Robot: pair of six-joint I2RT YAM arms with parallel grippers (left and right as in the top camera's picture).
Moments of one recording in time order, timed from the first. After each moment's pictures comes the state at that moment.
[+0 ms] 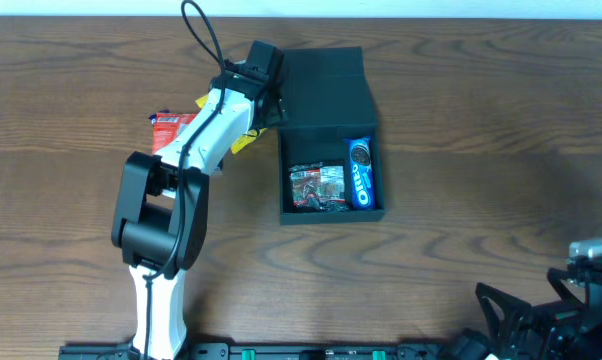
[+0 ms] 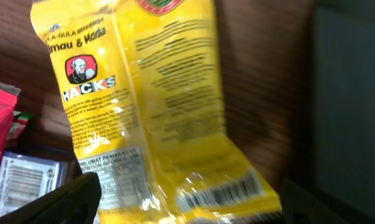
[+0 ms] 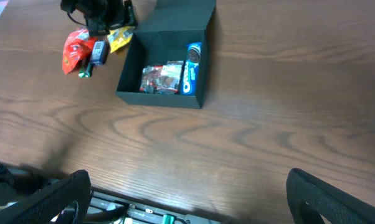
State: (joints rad) left arm -0.35 2.14 1.65 -0.73 -0.19 -0.62; right arm 0.76 0.72 1.66 -1.69 0.26 0.57
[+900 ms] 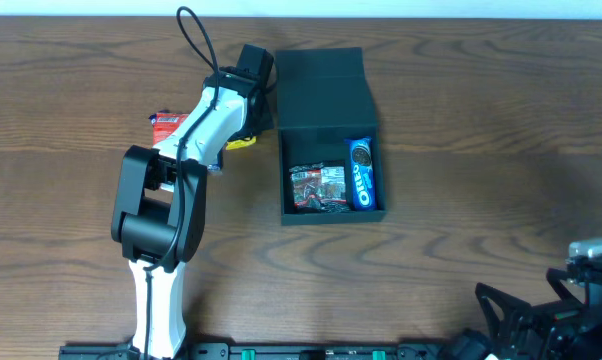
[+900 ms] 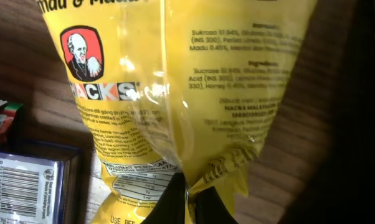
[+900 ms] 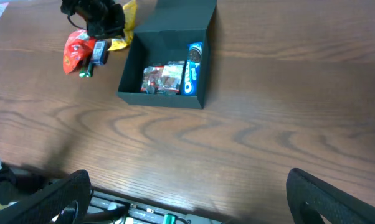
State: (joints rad) left arm -0.31 2.17 1.65 -0.78 -0.12 -0.56; right arm 0.76 0.72 1.66 -1.69 0.26 0.57
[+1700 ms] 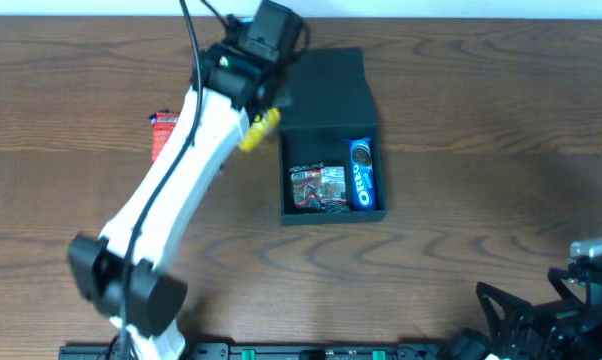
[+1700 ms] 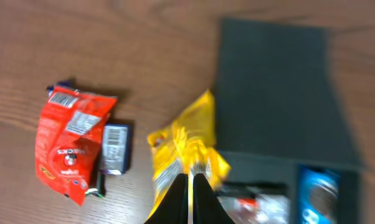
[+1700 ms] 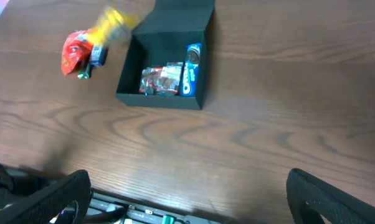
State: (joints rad) left arm -0.50 1.83 1.93 -1.14 -0.31 -0.56; right arm 0.76 0.72 1.66 -1.69 0.27 0.57
